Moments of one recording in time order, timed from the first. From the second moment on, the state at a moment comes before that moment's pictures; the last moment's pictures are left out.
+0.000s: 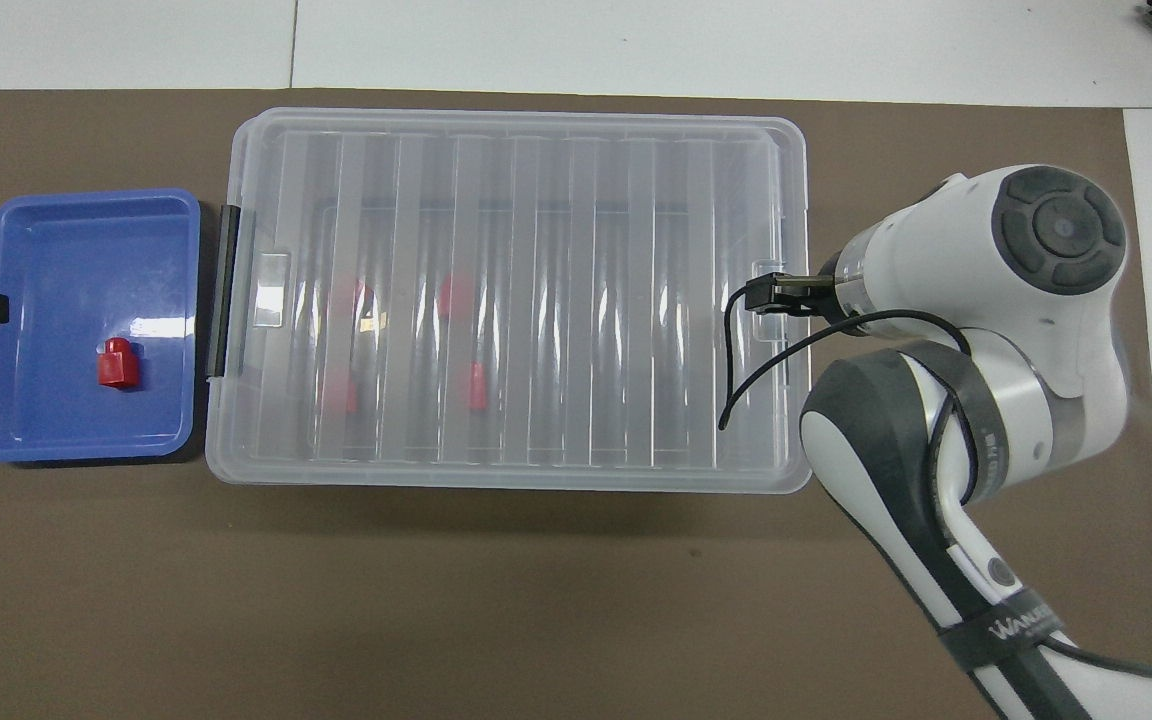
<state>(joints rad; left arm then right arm) 0.07 -0.04 -0.02 -1.60 -0.01 1.63 0.03 0.19 0.13 0.08 -1.83 -0.02 2.07 0.36</state>
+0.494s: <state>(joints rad) 0.07 -0.04 -0.02 -1.60 -0.01 1.63 0.03 0.16 0.13 0.08 -1.85 -0.04 2.07 0.31</state>
